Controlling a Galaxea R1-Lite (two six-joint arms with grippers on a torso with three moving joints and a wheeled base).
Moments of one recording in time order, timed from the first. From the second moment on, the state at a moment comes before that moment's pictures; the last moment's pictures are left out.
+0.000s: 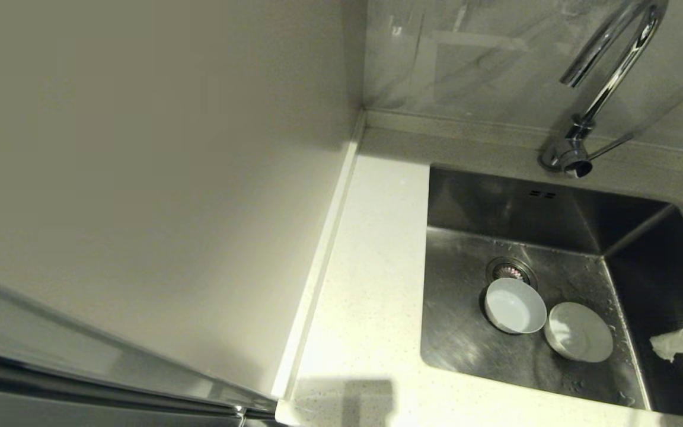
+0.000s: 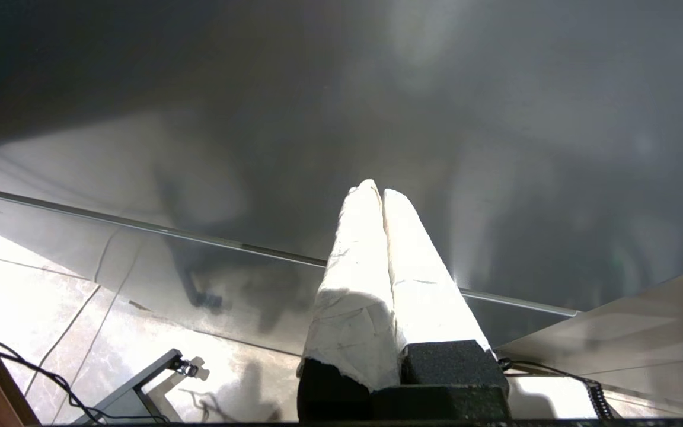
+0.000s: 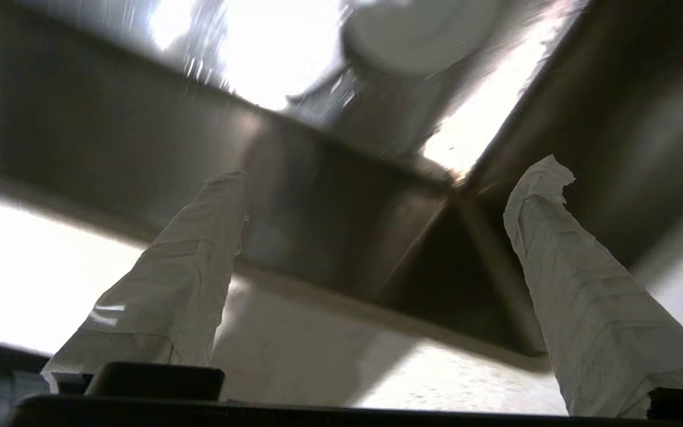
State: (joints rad) left arm 0.00 0.00 0.00 0.00 0.01 -0.02; right arm -0.38 1.46 -0.97 0.52 0.21 -0.49
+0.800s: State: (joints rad) left arm 0.00 0.00 0.00 0.00 0.01 -0.02; right arm -0.19 1.82 -0.94 0.04 0.07 -0.58
